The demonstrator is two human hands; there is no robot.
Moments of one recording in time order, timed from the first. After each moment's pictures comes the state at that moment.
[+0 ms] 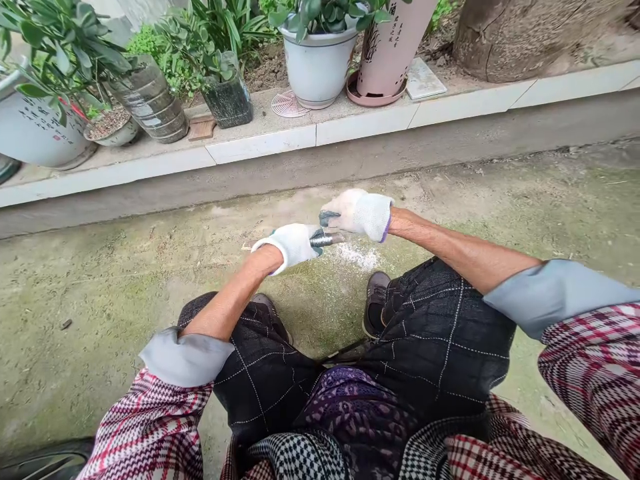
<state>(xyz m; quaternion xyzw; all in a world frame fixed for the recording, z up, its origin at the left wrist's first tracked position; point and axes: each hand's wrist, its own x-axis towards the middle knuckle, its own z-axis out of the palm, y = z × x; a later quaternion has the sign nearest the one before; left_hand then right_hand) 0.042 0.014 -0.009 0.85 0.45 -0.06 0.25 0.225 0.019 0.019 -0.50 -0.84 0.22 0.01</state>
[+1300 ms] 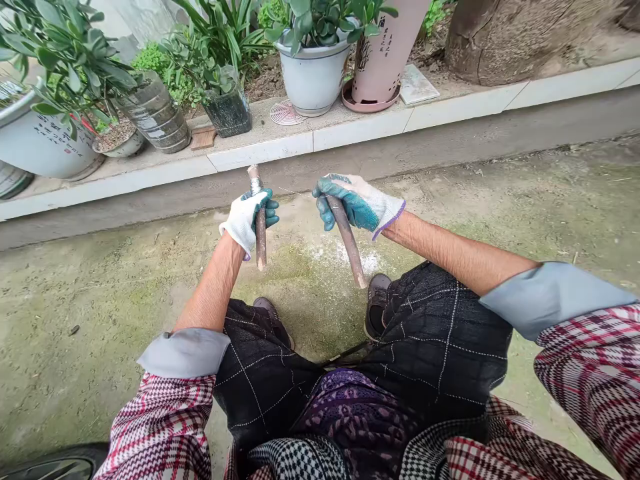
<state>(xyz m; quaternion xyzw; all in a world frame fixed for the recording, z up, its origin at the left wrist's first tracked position) -0.003 0.058 0.020 0.38 0.56 0.43 0.61 0.223 0.009 0.030 -0.38 -0.52 0.64 0.42</state>
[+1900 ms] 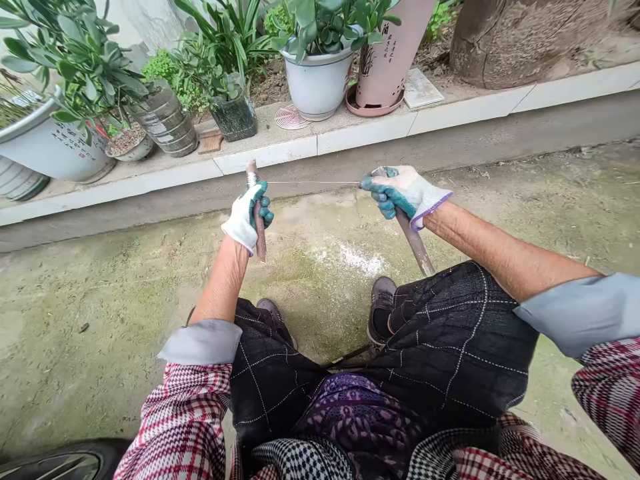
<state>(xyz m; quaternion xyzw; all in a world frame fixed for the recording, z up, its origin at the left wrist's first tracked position) -0.008 0.065 0.032 0.33 0.50 0.46 0.66 0.290 0.016 0.022 -0.56 -0.42 0.57 0.44</state>
